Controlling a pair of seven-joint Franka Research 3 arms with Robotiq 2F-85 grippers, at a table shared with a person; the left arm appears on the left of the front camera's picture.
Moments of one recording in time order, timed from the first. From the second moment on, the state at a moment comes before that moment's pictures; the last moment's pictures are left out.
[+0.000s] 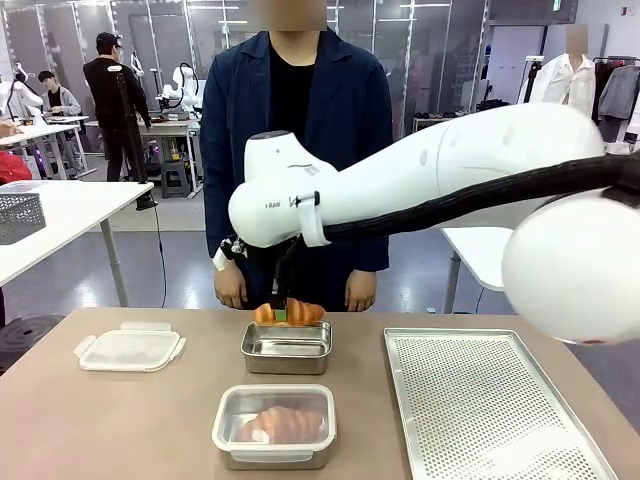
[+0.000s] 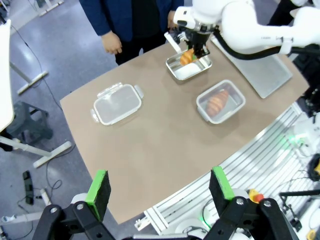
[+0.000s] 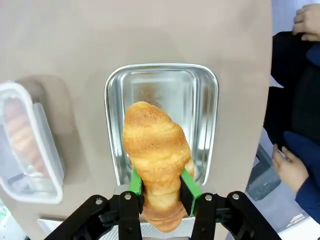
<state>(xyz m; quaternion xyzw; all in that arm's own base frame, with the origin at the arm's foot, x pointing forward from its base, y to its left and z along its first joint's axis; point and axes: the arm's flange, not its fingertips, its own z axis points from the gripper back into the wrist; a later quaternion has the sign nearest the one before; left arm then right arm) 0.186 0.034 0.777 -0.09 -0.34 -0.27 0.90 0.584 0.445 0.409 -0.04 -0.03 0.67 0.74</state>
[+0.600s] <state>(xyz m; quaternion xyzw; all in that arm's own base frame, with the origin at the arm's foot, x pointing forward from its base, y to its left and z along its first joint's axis) 0.186 0.034 0.777 -0.09 -0.34 -0.27 0.90 0.600 0.440 0.370 -0.03 -0.01 0.66 0.75</state>
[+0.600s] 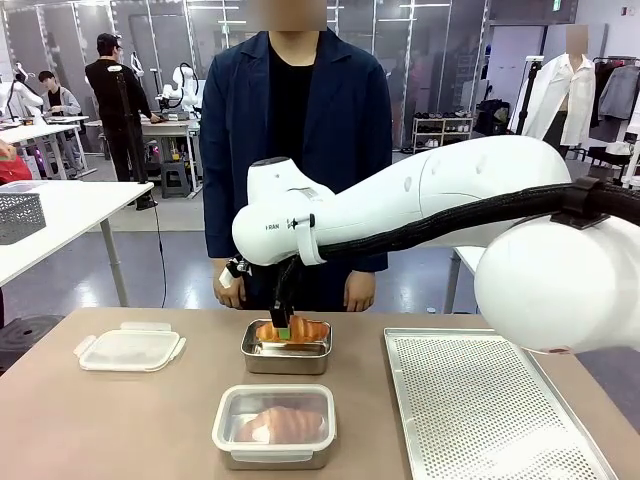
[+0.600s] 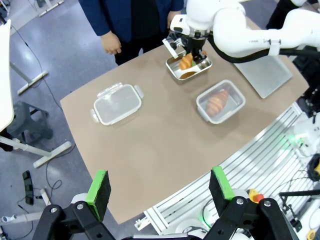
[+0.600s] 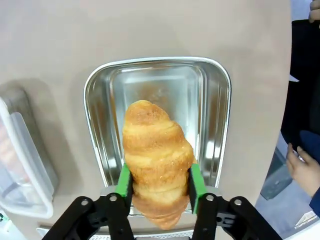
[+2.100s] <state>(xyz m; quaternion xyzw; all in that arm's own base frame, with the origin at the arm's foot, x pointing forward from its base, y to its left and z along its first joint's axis) 0.186 0.034 0.777 -0.09 -0.34 -0.27 0.90 0.604 0.438 0.378 -0.02 -0.03 0.65 0.76</state>
